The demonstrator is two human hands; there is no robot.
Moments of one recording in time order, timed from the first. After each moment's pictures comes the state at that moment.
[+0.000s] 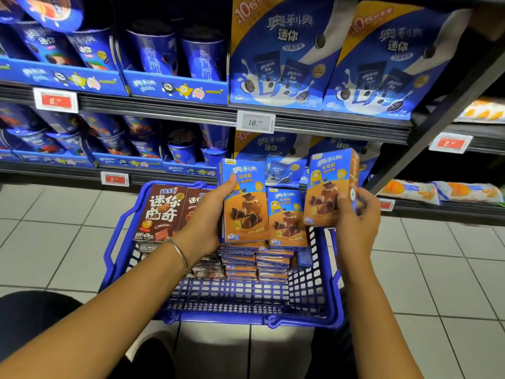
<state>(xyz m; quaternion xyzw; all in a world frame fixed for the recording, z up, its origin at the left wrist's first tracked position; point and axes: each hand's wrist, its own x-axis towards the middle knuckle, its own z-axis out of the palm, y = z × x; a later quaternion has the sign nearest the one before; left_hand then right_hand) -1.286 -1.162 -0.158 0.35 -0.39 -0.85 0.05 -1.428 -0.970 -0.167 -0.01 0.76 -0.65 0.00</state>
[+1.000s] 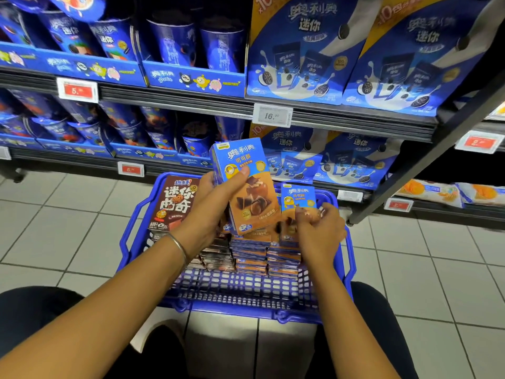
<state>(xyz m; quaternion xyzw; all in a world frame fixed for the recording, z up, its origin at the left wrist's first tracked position) -1.273 -1.172 -0.159 0.37 -0.47 -0.77 0.20 -1.389 -1.014 -0.213 -0.03 0.89 -0.44 0.09</state>
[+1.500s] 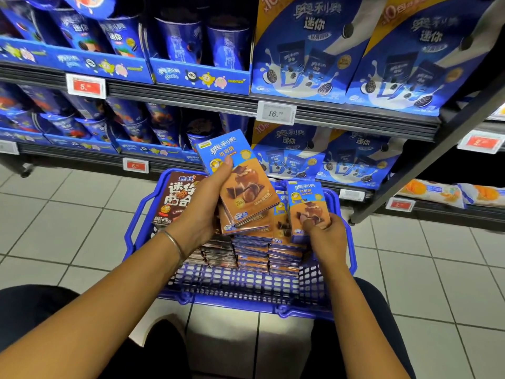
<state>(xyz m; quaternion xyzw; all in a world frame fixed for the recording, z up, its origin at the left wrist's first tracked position) -1.259 -1.173 -0.149 0.37 -0.41 -0.82 0.15 -1.400 -0.990 -0.228 -0.03 0.83 -0.53 0.18</state>
